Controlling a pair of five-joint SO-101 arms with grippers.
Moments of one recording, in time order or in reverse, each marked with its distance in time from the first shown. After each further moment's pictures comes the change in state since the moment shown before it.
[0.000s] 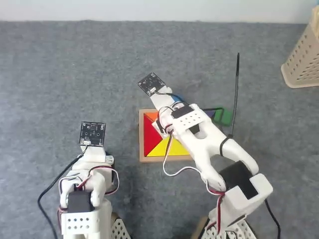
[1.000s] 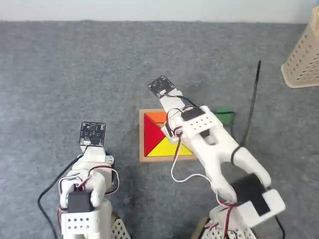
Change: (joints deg) left arm 0.0 0.0 0.0 0.0 0.0; right arm 2.7 -9.0 5.8 8.3 -0.3
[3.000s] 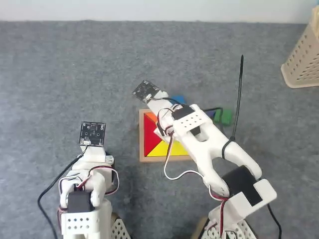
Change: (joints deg) left arm 0.0 0.0 0.0 0.0 0.0; right arm -2.5 4.8 -4.1 -2.1 7.4
